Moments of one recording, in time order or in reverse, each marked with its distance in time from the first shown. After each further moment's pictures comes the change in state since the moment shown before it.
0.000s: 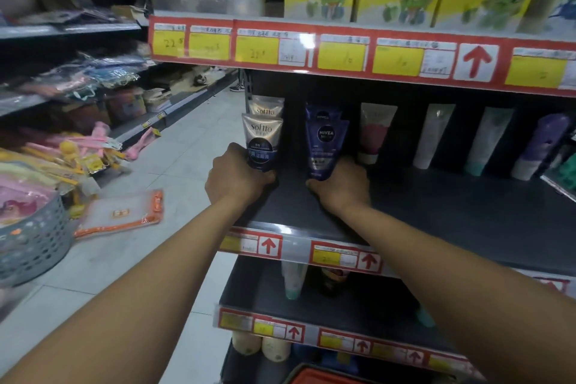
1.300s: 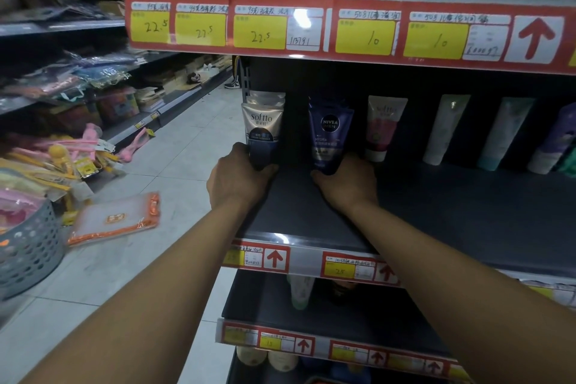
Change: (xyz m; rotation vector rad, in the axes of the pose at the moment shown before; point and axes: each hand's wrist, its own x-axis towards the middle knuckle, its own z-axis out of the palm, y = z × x) left_hand 0.033 -0.016 0.028 0.051 0.028 0.103; right_hand 0.014 -0.001 0.007 0.076 0.033 -0.057
